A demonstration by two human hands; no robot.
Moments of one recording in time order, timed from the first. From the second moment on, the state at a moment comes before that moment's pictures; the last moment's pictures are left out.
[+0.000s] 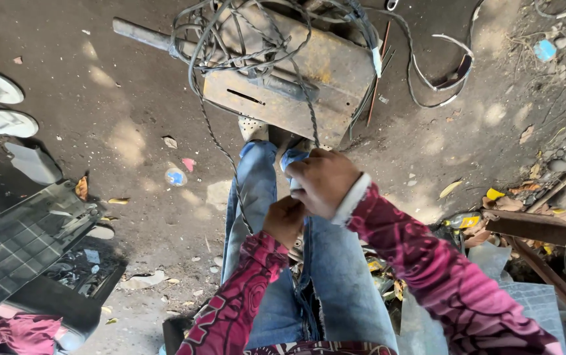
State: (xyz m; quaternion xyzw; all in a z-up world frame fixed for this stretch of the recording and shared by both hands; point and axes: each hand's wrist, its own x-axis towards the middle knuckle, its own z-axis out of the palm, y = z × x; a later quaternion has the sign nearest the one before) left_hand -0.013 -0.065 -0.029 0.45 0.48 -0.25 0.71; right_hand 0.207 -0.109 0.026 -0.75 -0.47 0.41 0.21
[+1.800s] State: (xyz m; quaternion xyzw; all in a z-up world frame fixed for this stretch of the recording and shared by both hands) left_hand 0.003 -0.049 0.013 0.61 0.48 -0.27 0.58; right_hand 0.153 -0.205 -0.035 -0.71 -0.37 0.49 0.34
